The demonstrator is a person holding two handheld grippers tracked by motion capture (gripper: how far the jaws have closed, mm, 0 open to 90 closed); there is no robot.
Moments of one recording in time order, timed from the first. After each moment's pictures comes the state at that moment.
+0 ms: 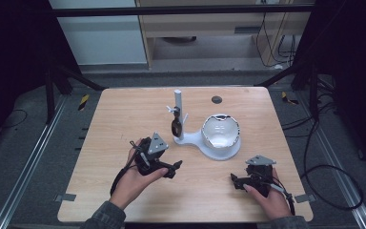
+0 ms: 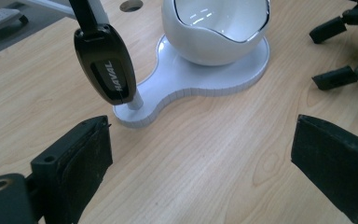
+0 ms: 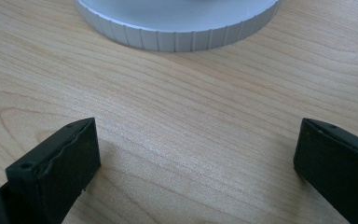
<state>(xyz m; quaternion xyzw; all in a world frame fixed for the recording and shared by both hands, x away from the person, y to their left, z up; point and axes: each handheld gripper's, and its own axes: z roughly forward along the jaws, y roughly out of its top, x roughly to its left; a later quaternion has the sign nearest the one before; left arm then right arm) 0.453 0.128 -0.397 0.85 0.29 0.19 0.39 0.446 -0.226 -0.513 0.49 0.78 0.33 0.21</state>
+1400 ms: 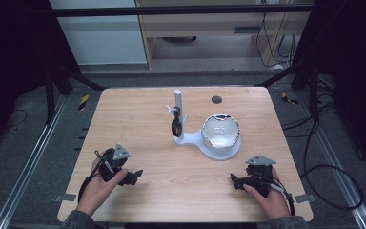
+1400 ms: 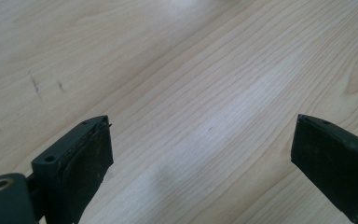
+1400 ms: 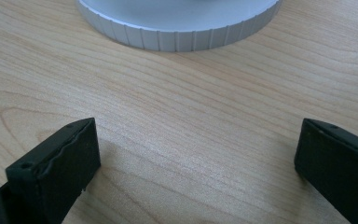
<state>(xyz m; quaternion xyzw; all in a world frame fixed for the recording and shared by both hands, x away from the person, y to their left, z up) 0.460 0.244 -0.451 0.86 0.38 0.19 0.29 0.446 -0.226 -0.513 0.49 0.78 0.33 0.21</state>
